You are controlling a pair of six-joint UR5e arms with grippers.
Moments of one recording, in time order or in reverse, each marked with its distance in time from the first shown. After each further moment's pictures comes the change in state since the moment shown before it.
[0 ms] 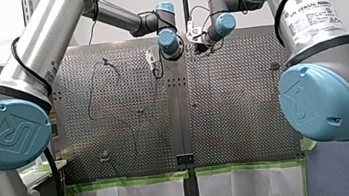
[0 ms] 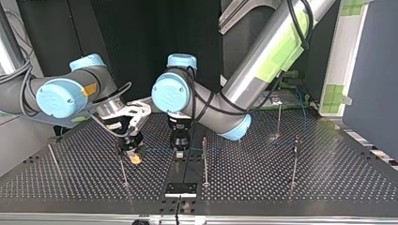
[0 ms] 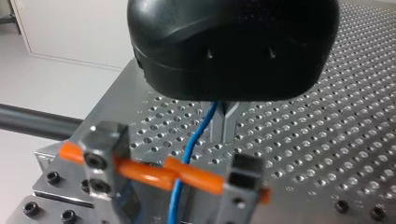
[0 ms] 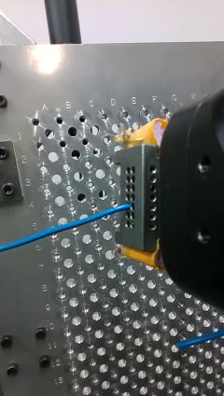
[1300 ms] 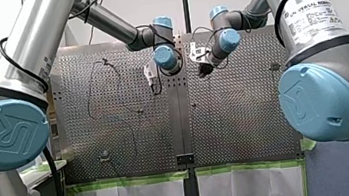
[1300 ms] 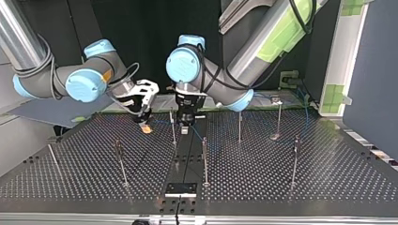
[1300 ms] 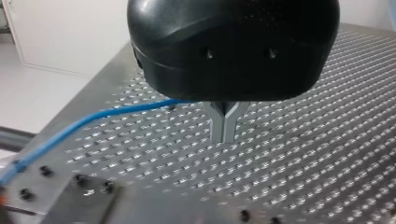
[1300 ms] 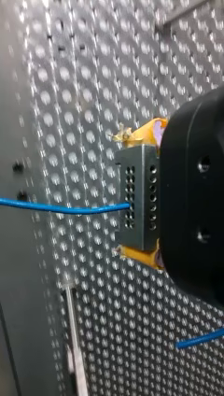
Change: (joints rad) left arm -0.016 0.073 -0.311 0.239 0.032 -0.011; right arm 0.002 -0.001 0.217 -0.005 0.004 -0.018
